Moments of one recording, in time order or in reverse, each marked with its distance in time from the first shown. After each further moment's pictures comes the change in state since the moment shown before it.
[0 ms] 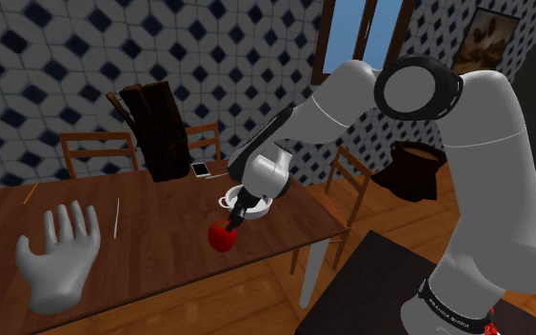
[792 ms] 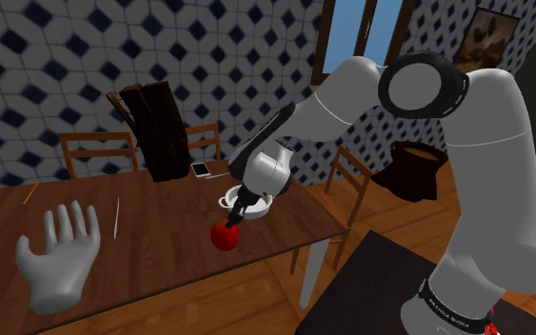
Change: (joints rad) arm 0.011 -0.025 -0.013 -0.013 -0.021 -0.012 0.027
